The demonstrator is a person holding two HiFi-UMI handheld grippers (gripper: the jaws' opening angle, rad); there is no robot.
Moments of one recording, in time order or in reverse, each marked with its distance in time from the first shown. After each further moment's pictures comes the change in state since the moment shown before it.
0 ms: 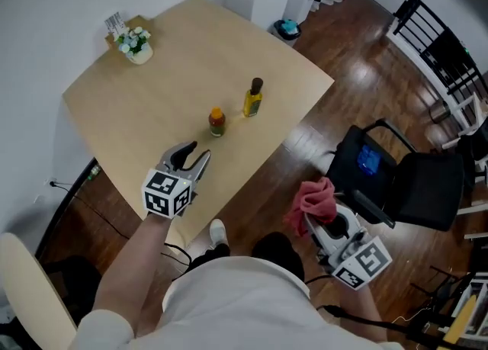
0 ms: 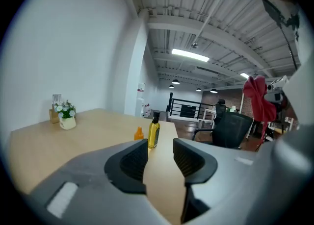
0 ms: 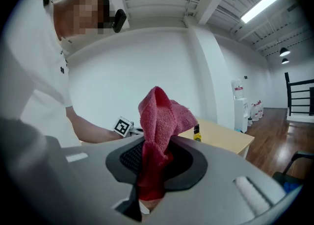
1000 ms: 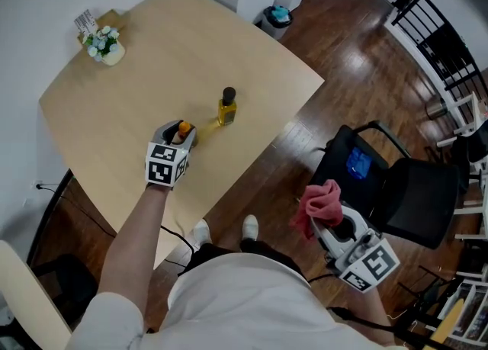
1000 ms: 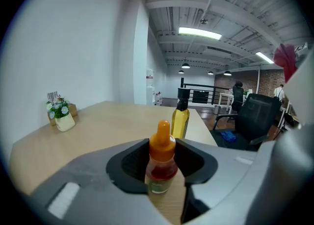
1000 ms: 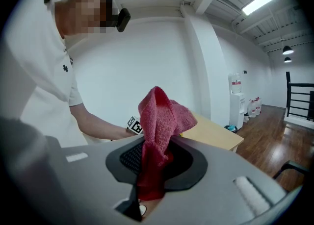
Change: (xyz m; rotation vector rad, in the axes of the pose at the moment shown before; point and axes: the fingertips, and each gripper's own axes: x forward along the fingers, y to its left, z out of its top) left arm 0.154 0.072 -0.025 0.038 0.159 0.155; right arm -0.005 -0.113 0.004 0.006 0.128 -0.015
